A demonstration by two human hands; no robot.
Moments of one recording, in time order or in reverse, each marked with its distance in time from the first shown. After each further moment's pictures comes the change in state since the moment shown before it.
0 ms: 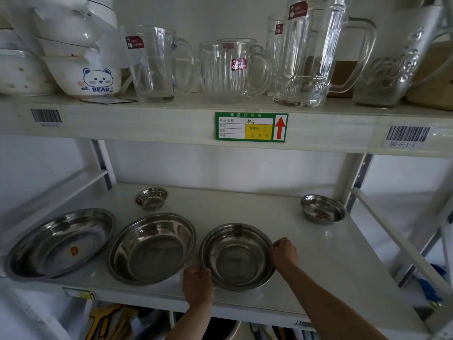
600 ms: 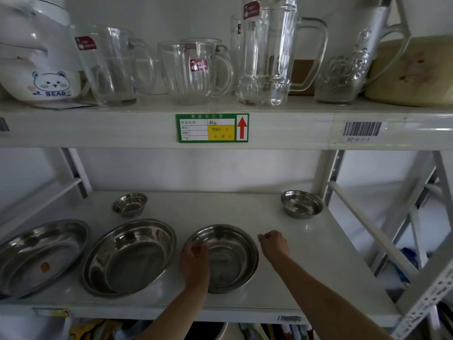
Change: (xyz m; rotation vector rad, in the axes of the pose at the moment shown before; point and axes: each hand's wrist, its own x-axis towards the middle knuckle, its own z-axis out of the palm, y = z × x) left_hand -0.017 0.058 0.032 -0.039 -0.064 0.320; right_hand -0.005 -0.004 -0.037 0.160 0.008 0.017
